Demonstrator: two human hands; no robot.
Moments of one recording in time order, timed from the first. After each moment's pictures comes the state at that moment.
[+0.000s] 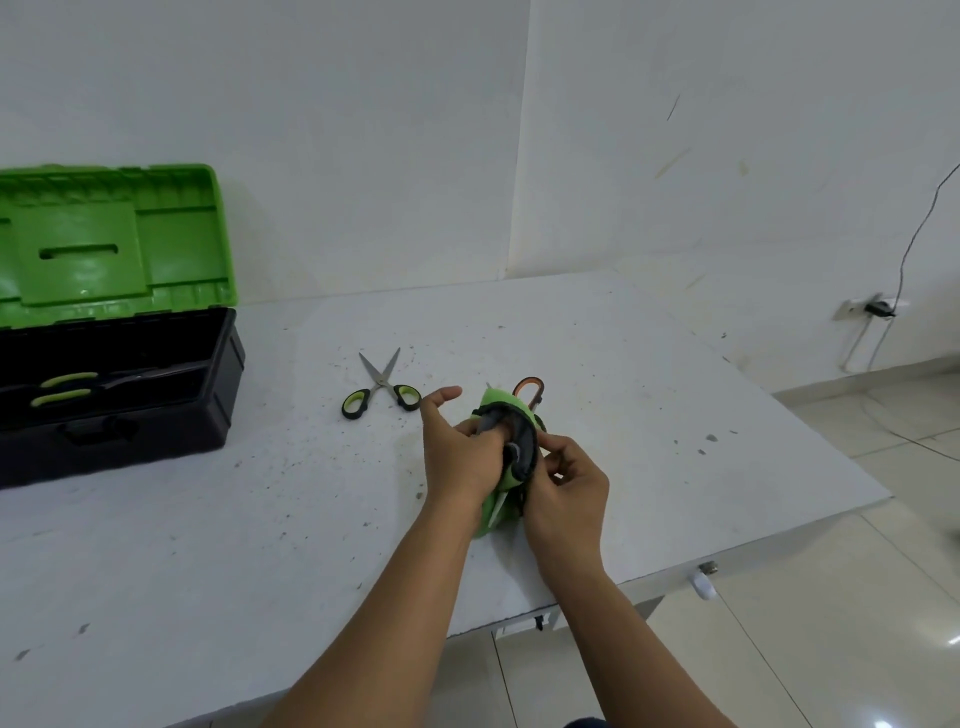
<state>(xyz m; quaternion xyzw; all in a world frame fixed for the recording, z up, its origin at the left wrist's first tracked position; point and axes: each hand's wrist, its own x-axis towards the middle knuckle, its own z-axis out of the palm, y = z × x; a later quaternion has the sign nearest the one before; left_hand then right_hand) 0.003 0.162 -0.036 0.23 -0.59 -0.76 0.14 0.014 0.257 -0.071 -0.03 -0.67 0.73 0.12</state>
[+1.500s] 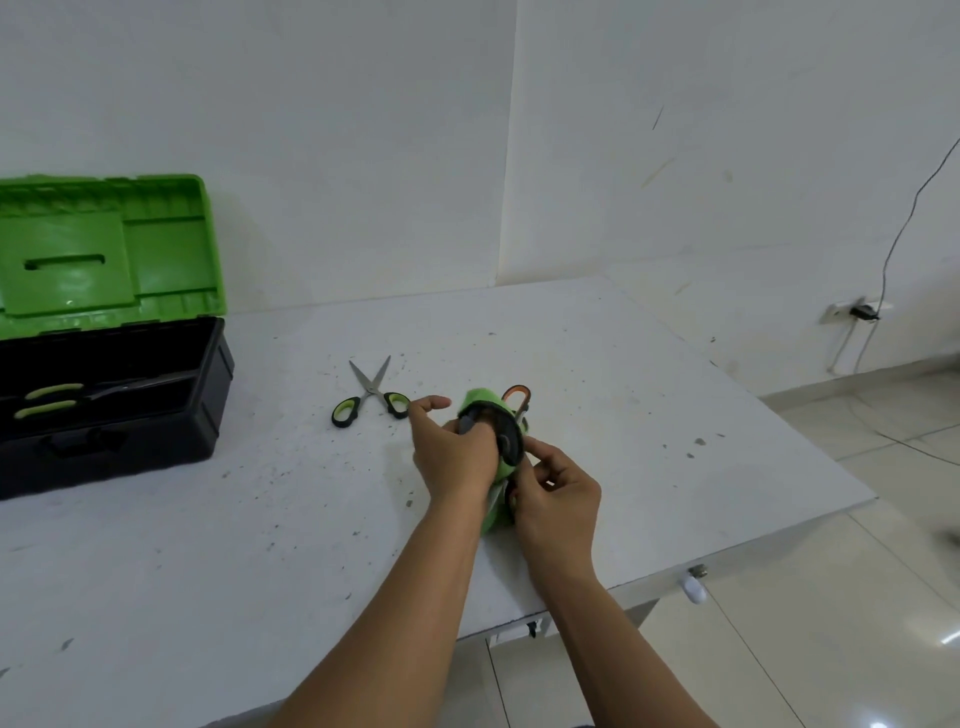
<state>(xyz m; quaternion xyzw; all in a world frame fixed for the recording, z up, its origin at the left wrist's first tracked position) -0.006 0.174 -0.027 0.30 -0.59 -0.72 0.21 0.014 0.257 -0.069 -0.03 -0.66 0.74 0.11</state>
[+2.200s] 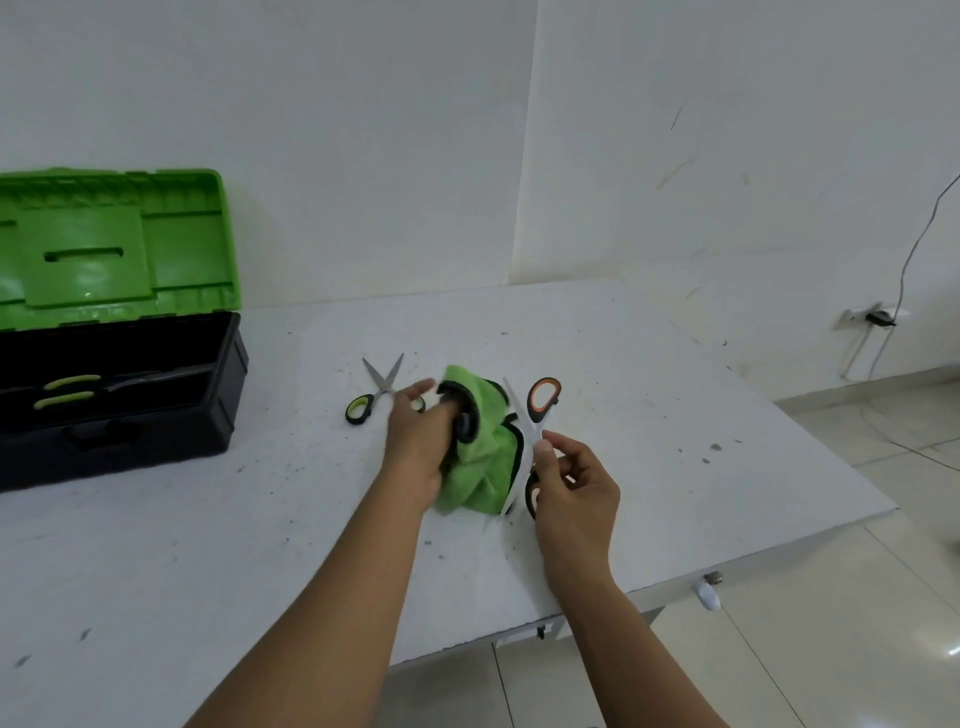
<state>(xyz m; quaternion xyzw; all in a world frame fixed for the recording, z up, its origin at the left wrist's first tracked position) -0.021 0.107 -0.029 0.27 -0.53 -0.80 0.10 0.015 0.260 -0.065 -0.06 -0.65 0.75 0.11</state>
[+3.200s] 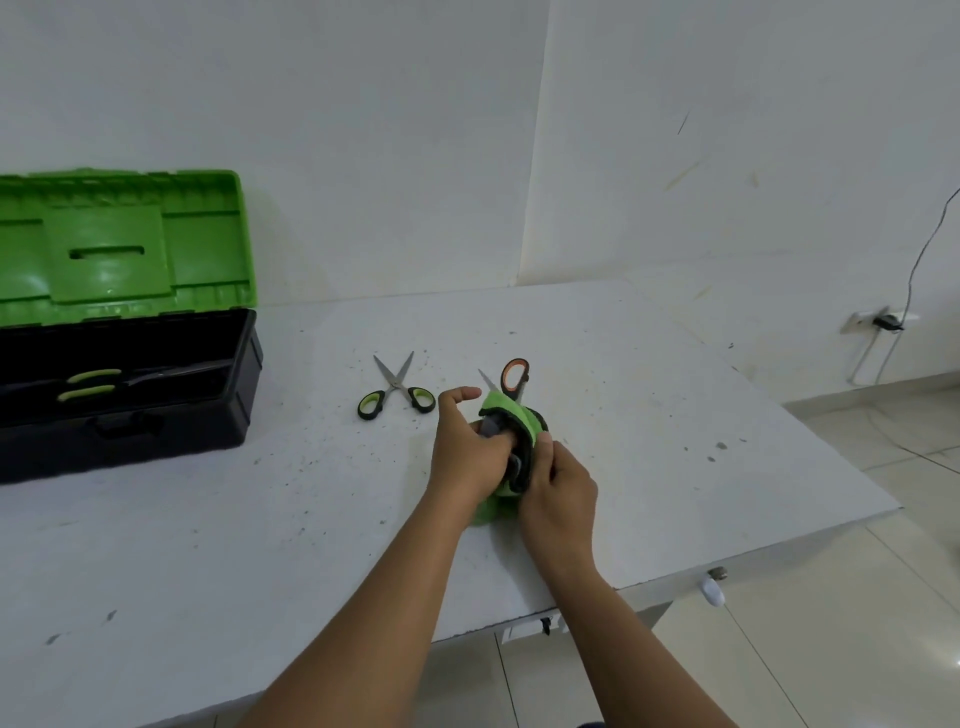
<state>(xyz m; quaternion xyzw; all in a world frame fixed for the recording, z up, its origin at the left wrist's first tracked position) 0.010 0.145 -0.023 0.19 -0.70 -0.68 0.08 0.021 0.241 -0.062 -0.01 -0.78 0.61 0.12</state>
